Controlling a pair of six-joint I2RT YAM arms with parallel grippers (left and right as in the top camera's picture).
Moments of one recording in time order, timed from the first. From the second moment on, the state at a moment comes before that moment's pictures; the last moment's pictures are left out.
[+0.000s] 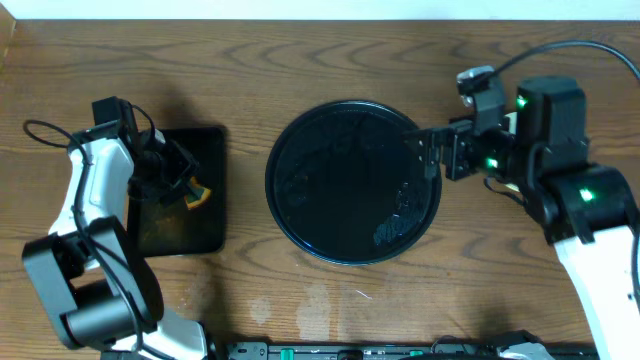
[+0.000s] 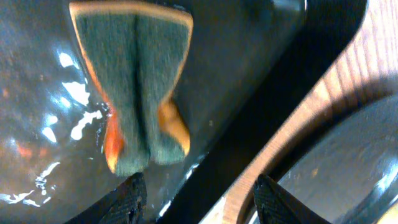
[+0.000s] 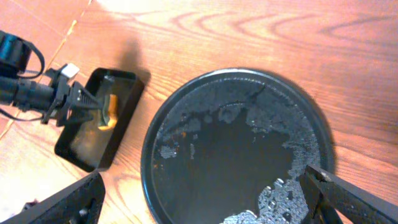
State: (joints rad) left arm 0.32 1.74 1.21 -0.94 0.38 -0.38; right arm 0.22 1.21 1.31 -0.81 -0.43 0.15
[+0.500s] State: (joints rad) left arm 0.32 1.18 1.23 -1.00 0.40 -0.30; right arm 0.22 0.98 1.31 -1.06 -0.24 0.15
